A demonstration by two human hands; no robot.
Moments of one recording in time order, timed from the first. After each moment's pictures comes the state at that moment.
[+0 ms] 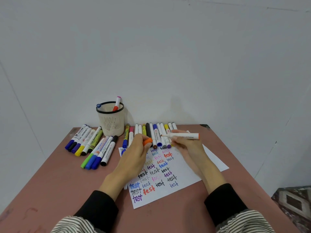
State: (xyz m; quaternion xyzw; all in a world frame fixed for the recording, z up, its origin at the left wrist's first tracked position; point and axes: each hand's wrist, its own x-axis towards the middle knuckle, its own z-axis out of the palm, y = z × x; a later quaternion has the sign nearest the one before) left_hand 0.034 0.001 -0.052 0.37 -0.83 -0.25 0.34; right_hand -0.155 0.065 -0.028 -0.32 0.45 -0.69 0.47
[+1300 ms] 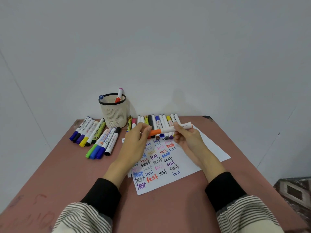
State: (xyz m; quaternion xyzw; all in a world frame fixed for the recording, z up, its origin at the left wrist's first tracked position) left_hand 0.033 0.004 -0.040 0.37 -0.77 -0.29 0.42; right_hand -0.143 0.068 -0.026 -0.30 0.45 -0.68 0.49
